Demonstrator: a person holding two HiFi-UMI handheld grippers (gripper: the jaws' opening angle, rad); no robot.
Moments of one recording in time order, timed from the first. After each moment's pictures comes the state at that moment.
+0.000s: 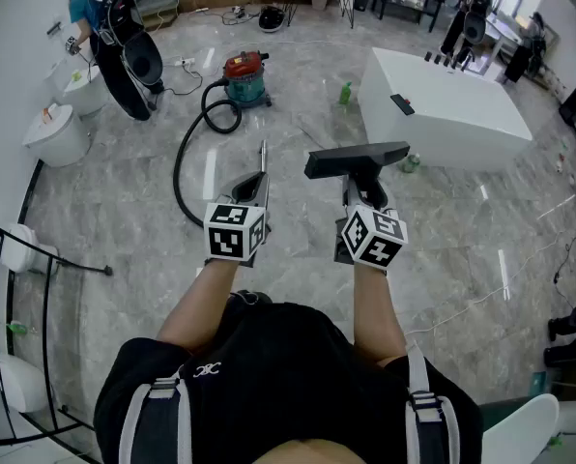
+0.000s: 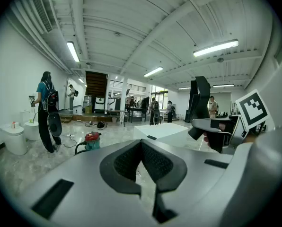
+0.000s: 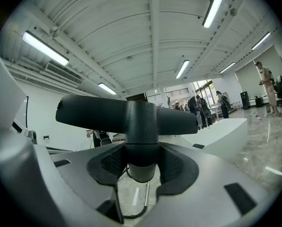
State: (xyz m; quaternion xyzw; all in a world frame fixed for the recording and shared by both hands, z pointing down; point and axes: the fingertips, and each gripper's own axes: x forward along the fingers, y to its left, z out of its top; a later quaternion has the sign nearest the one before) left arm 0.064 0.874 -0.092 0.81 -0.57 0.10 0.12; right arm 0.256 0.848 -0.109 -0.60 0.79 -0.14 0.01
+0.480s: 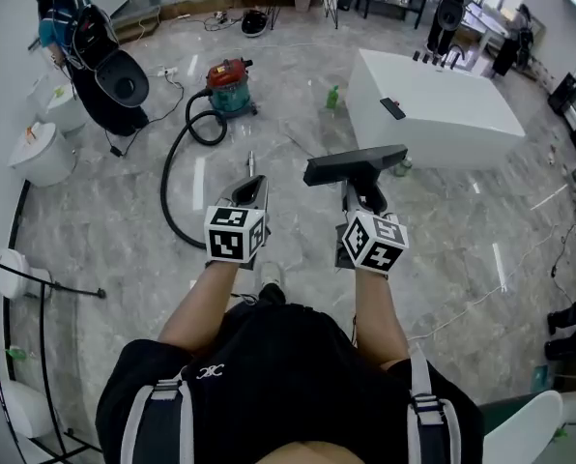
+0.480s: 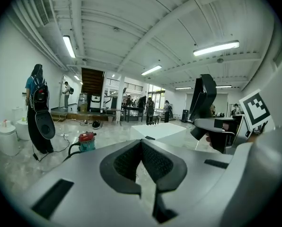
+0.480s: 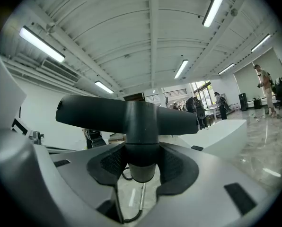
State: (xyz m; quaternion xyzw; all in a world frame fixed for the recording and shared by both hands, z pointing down) left arm 0.066 0.789 -0.065 0.82 -0.55 0.10 0.13; right arm 0.259 0.778 -0.088 -0.60 0.79 -0.13 0.01
